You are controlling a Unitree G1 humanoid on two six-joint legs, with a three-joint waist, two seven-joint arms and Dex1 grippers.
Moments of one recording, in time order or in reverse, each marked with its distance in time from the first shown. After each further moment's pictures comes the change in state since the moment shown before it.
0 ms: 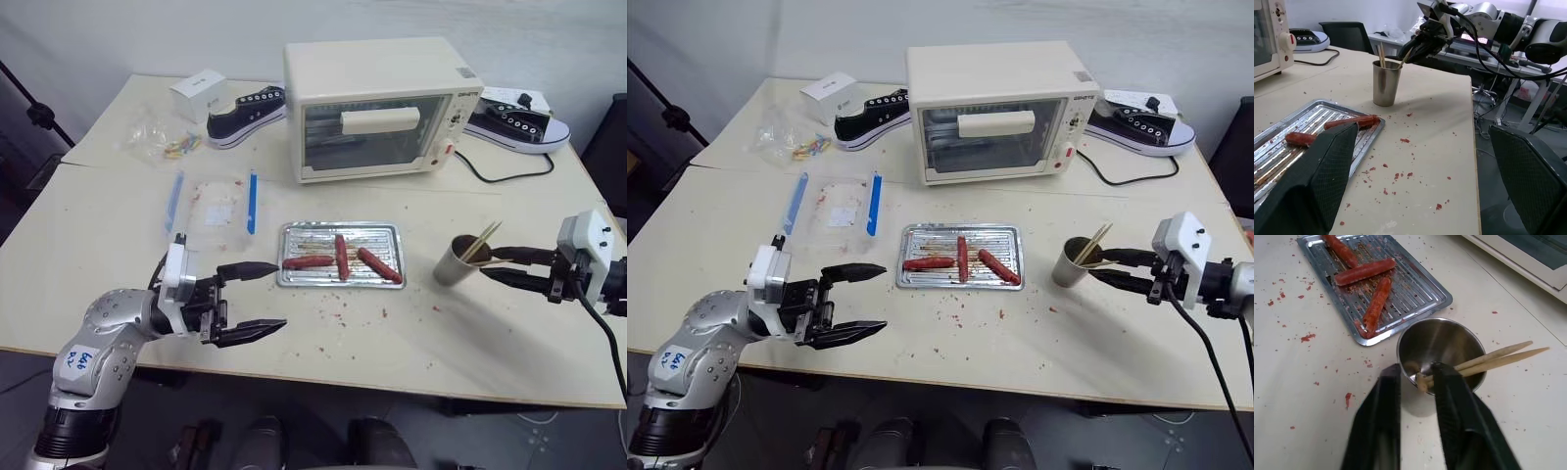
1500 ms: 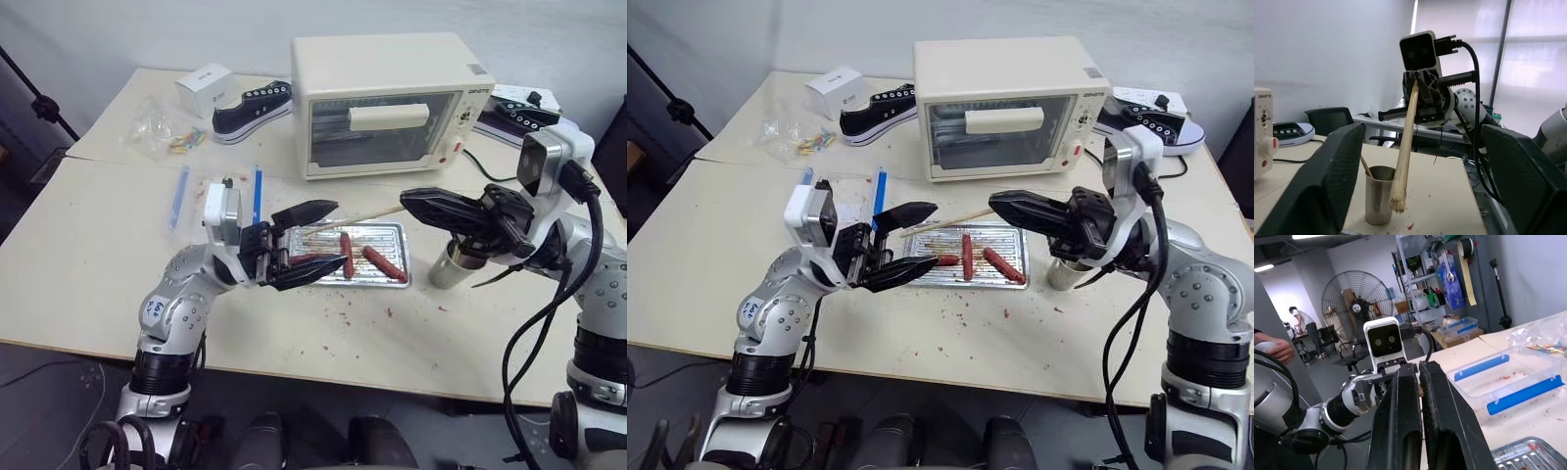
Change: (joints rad) left arm -0.336 -0.327 -0.104 0.125 -0.045 0.019 0.092; right arm -0.339 0.408 0.022 -0.344 0.598 0.616 -0.239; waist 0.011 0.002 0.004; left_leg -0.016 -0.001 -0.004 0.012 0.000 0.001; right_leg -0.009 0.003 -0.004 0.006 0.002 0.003
